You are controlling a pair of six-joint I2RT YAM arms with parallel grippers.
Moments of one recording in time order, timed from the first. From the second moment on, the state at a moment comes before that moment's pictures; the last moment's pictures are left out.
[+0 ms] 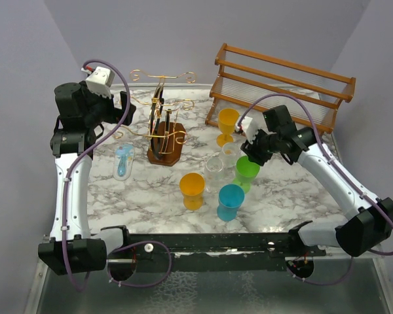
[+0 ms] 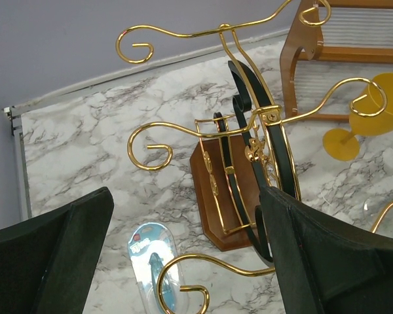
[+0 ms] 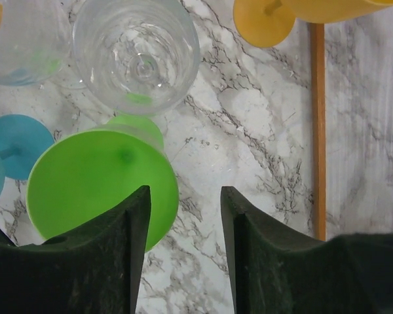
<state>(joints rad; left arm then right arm) 0.11 1.16 1.36 -0.51 0.45 0.12 0.45 1.29 1.22 -0.85 -0.23 -0.59</state>
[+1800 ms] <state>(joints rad) -0.14 1.36 1.48 -0.21 0.71 -0.32 0.43 1.38 1.77 -0.42 -0.45 -0.20</state>
